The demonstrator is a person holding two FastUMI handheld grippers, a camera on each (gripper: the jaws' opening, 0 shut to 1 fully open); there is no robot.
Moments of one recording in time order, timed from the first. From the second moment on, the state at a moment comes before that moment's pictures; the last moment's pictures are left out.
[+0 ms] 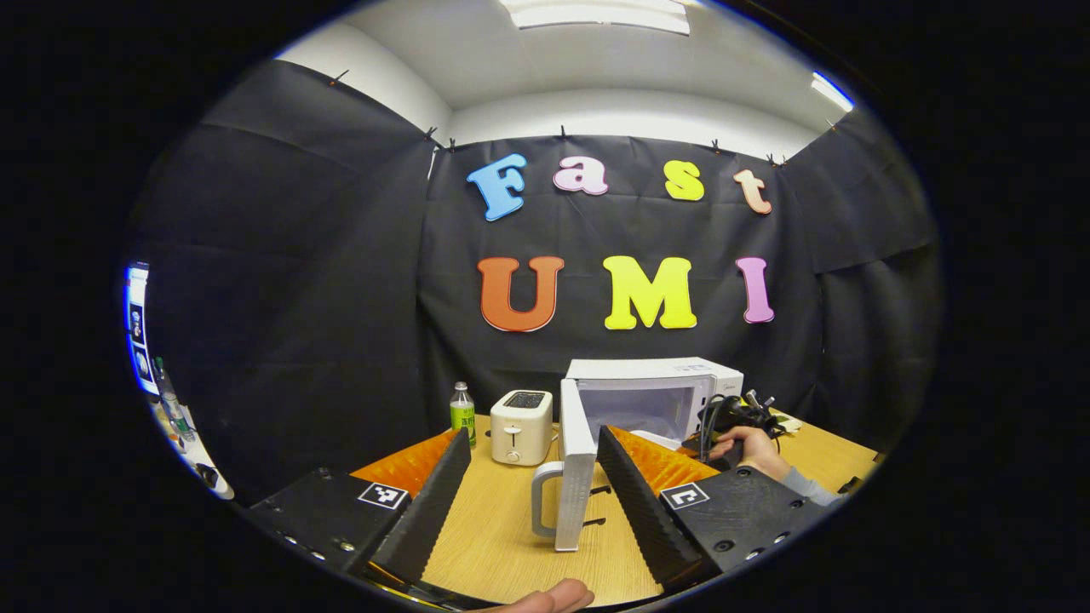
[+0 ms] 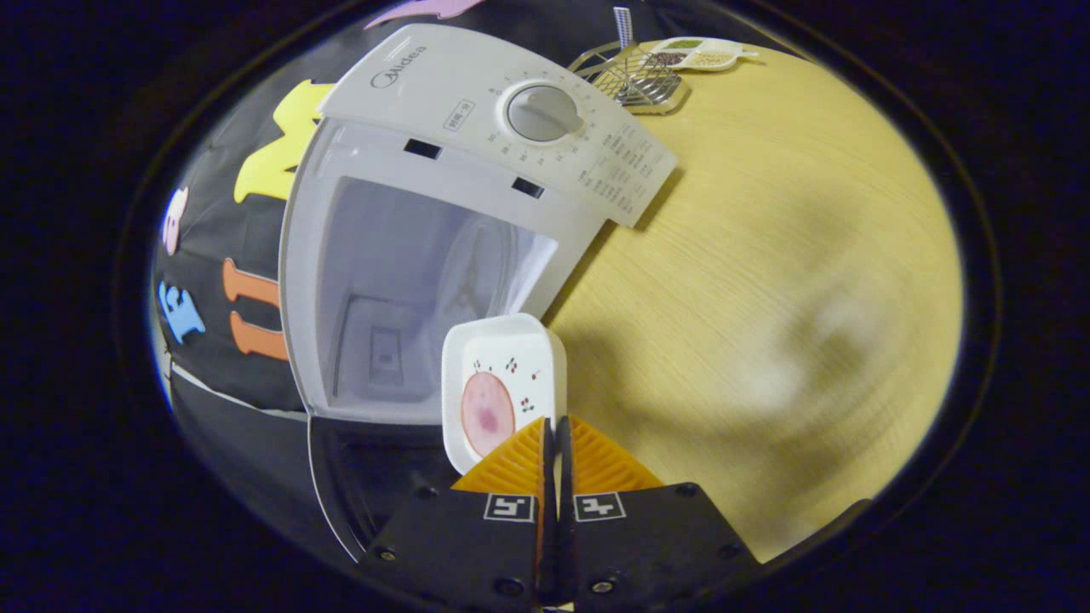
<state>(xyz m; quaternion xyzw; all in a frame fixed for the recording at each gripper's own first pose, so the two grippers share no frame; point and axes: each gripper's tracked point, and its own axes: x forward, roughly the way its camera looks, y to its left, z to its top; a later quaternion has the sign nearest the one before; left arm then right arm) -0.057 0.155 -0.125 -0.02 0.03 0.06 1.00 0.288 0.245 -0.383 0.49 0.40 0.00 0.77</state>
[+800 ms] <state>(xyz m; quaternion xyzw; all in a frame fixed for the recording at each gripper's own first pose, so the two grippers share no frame) -0.045 0.171 -0.160 -0.02 0.07 0.06 1.00 0.428 0.275 -0.380 0.54 0.24 -0.12 0.80</state>
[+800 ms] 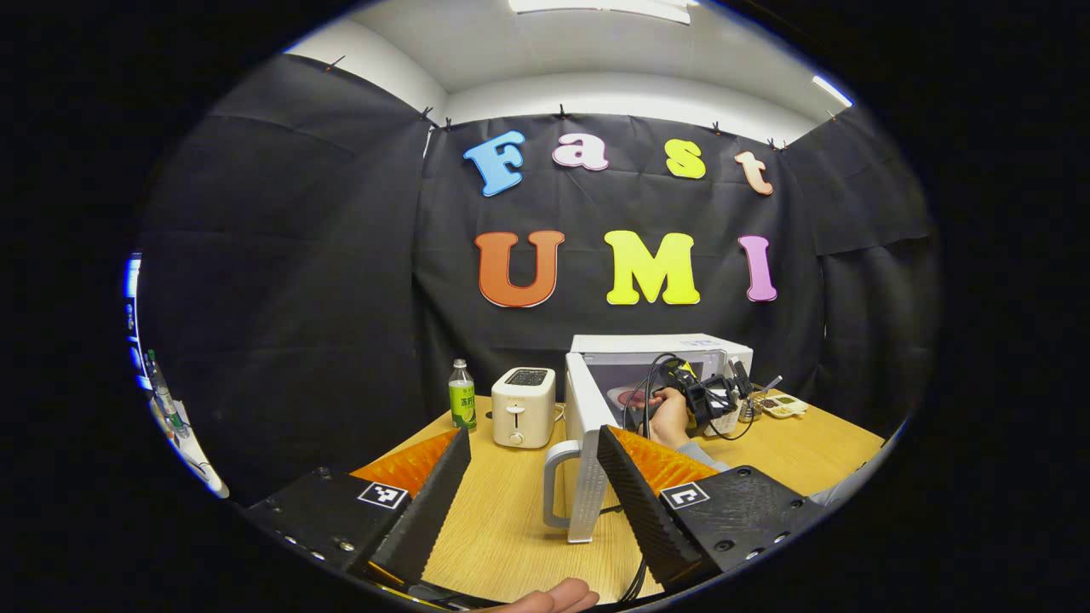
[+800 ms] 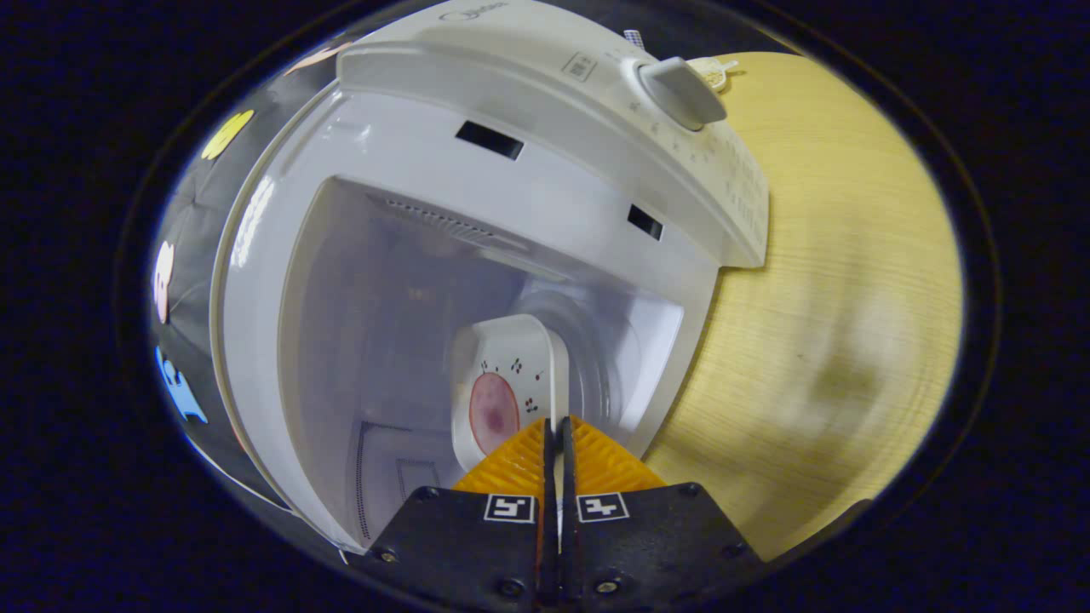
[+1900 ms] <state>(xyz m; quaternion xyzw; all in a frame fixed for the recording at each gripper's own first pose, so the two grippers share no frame) -0.063 0.212 -0.192 -0.04 0.09 0.10 0.99 0.392 0.246 -0.285 0.23 0.10 0.00 0.97</state>
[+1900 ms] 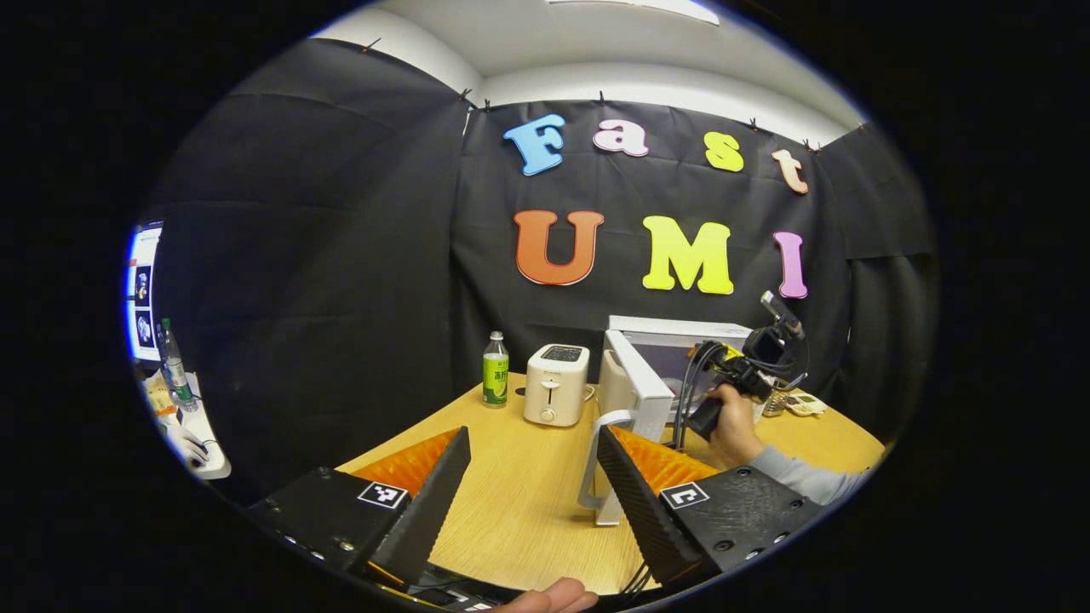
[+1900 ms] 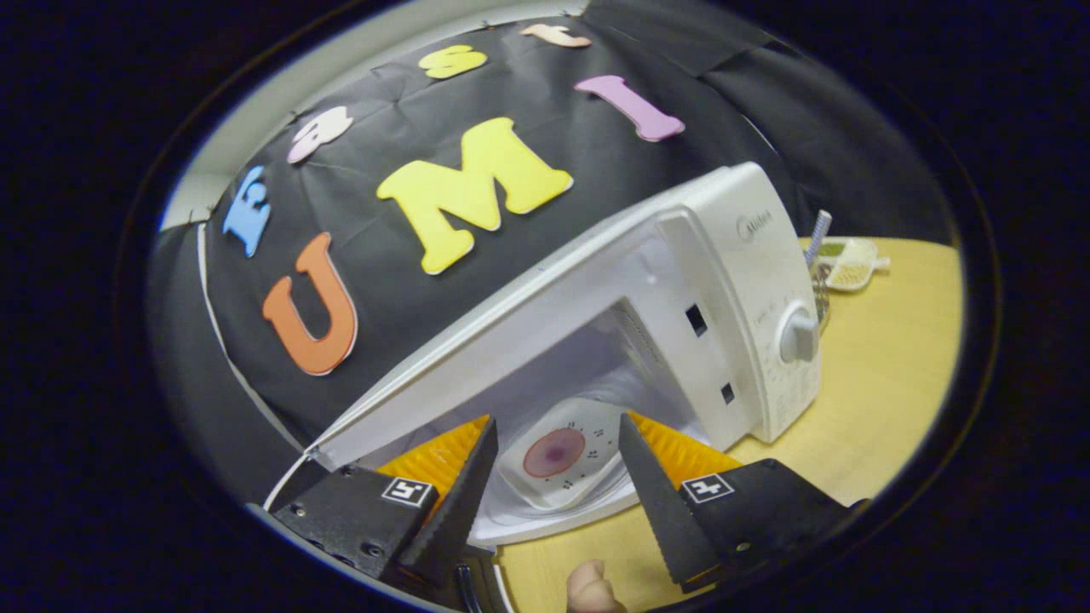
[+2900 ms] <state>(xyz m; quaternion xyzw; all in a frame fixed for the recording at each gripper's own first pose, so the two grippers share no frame) 0.027 0.214 -0.275 -0.03 0.12 0.06 0.99 0.125 0.088 -0.092 0.00 -0.05 0.07 1.00</state>
